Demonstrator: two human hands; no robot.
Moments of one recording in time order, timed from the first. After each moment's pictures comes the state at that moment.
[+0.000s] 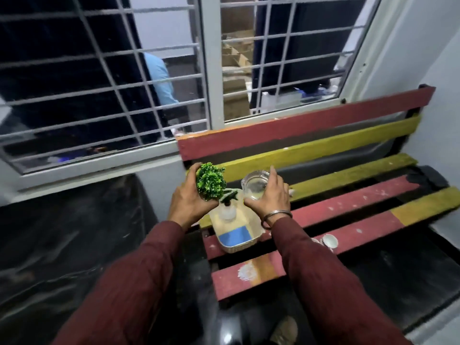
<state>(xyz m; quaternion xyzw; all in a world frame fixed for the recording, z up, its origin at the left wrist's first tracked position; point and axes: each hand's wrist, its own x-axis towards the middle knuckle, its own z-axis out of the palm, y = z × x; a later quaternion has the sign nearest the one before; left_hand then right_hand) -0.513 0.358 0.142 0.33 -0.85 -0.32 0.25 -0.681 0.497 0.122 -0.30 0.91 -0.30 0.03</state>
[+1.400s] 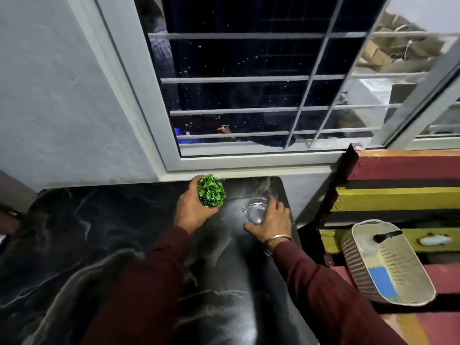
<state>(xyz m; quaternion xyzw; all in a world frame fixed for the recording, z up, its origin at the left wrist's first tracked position) -0.160 -0.063 0.050 0.51 -0.74 -0.37 0.26 -0.333 0.066 0.048 -0.38 0.90 -0.16 0.15</state>
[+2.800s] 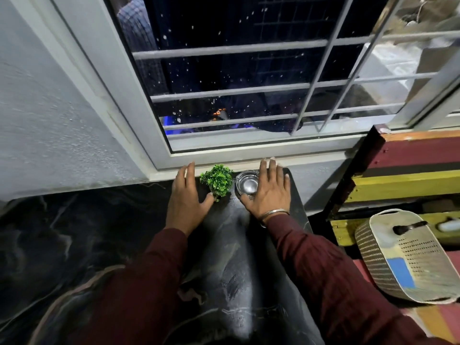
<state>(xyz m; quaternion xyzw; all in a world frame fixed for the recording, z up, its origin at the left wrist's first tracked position) -0.172 -0.122 0.002 0.49 -0.82 -0.21 0.20 -0.362 -0.030 0.002 -0.46 0.88 -0.09 0.03</state>
